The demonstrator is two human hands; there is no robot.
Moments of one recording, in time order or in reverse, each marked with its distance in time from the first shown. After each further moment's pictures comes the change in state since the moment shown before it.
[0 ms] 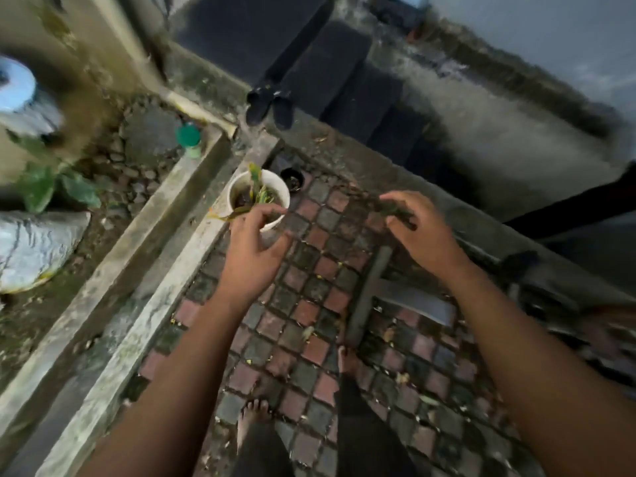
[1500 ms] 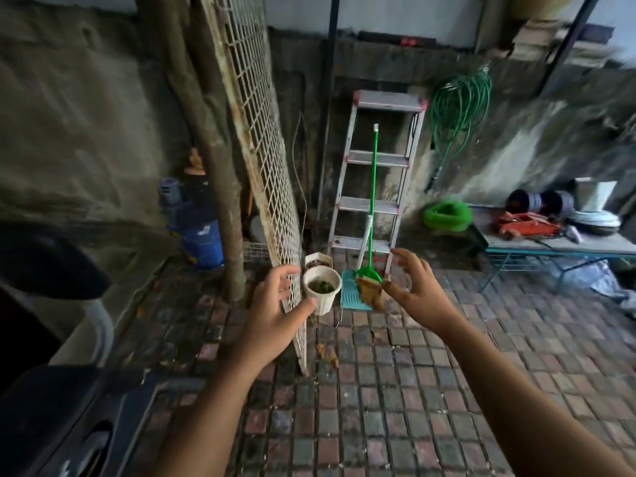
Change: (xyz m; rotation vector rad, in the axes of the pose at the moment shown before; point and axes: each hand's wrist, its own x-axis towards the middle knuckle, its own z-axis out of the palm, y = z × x) left_hand -0.834 0.531 0.756 -0.102 -1.902 0.860; right_hand -1.194 0.273 -0.335 0.090 1.613 1.400
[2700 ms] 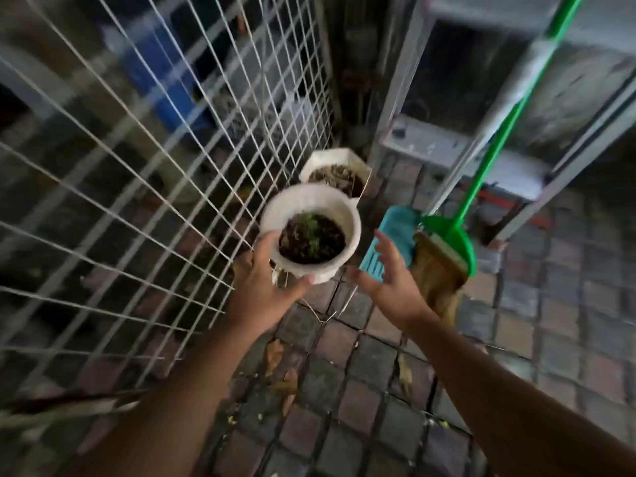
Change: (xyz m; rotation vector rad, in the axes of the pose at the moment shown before) left_hand 0.510 -0.603 0.382 0.406 0.322 -0.490; right_hand 0.548 0.609 0.352 0.321 -0.519 0.105
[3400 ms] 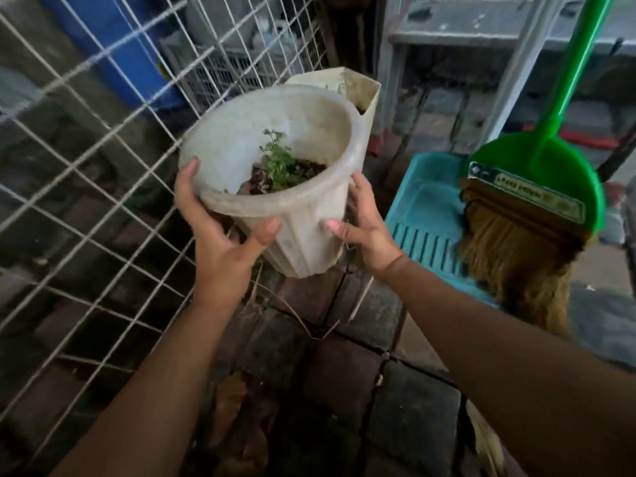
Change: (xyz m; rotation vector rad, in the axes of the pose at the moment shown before) left_hand 0.108 -0.186 0.178 -0.482 0.324 0.609; right_hand 0.174 0.229 0.102 0.449 -0.181 -0.357
